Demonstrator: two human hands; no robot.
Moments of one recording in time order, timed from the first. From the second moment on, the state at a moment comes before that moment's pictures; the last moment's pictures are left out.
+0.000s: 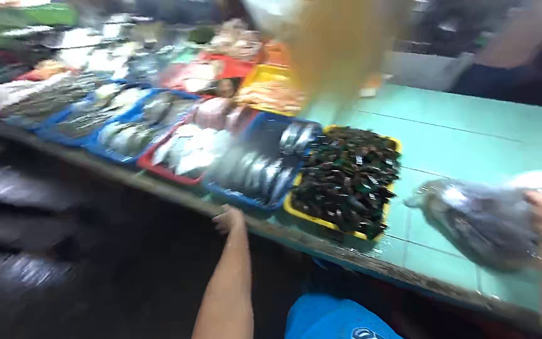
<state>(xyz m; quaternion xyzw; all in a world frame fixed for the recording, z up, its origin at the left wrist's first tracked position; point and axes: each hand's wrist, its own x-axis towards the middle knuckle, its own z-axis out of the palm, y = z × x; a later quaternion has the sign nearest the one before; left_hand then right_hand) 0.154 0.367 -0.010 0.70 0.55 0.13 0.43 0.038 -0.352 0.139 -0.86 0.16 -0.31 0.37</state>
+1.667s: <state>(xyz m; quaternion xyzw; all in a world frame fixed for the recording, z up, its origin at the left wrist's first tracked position) 0.167 0.382 -0.021 0.82 0.51 0.12 0.25 0.082 -0.382 0.130 -0.78 0.29 -0.38 0.40</state>
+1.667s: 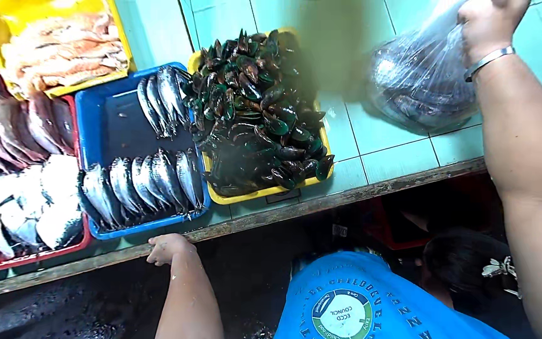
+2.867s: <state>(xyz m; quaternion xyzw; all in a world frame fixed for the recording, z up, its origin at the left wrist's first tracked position) 0.169 0.363 -0.002 0.74 0.58 0.15 0.30 0.082 -0.383 0.110 -0.82 0.29 -0.34 0.37</state>
